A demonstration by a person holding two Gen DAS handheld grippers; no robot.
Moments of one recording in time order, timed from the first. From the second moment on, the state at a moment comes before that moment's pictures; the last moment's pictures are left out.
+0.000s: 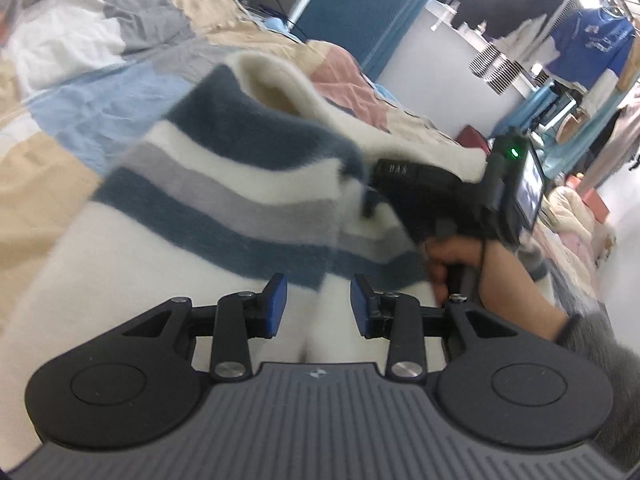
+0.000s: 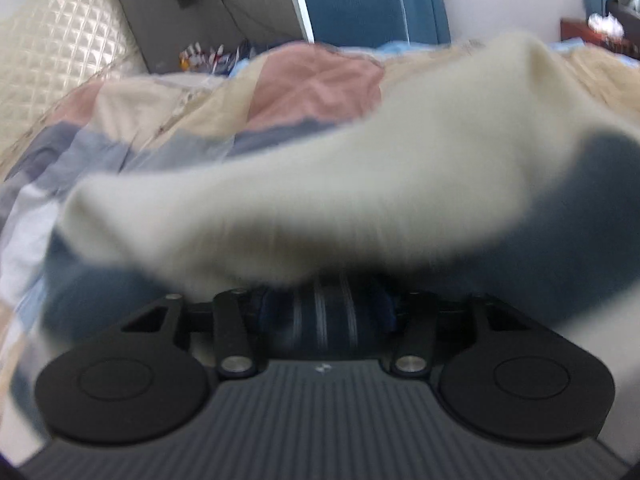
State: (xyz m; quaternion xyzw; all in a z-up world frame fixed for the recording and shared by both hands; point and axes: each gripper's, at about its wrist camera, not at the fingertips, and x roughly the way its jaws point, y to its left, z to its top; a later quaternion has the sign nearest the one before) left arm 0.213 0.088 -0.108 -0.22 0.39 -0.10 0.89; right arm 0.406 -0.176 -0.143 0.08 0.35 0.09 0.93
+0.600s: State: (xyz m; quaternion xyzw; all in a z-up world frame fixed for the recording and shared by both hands) left arm 0.238 0.123 -0.127 -0.25 0.35 -0.09 0.90; right arm 0.512 -0.165 -0.137 0.03 0.24 0.03 0.97
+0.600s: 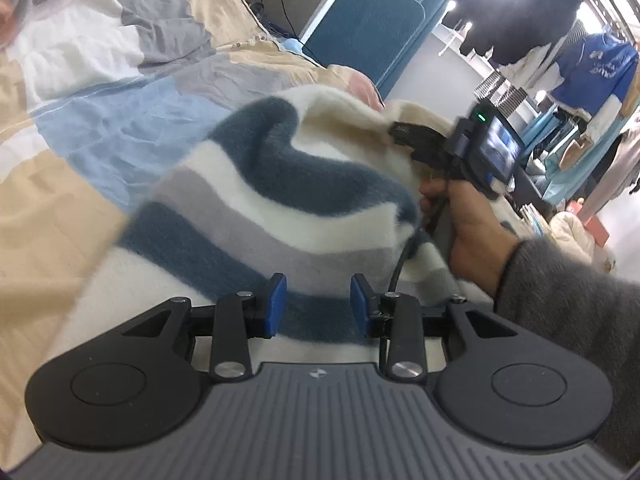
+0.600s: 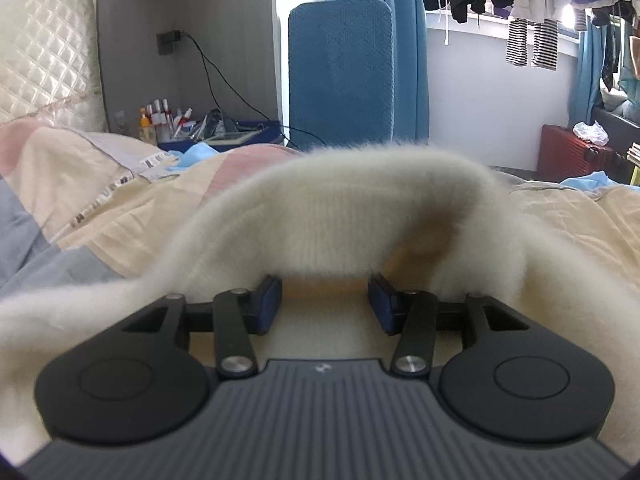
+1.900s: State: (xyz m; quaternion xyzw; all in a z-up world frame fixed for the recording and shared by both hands) left arm 0.178 0.051 -0.116 -0.21 0.40 -0.14 0.88; right arm 0.160 -0.256 -0.080 0.02 0.41 0.02 0.91
